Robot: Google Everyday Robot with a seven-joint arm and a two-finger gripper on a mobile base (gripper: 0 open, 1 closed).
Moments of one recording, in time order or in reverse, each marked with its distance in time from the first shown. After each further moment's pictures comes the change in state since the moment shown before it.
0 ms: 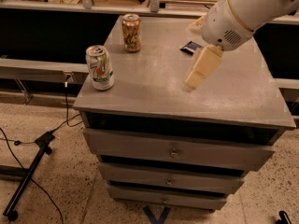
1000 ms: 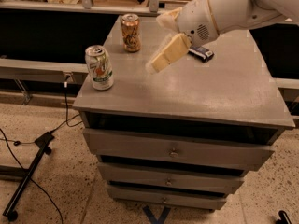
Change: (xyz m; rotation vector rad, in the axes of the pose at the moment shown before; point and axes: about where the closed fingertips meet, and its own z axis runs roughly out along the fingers) arm -0.077 -0.025 0.032 -0.058 -0.427 0.049
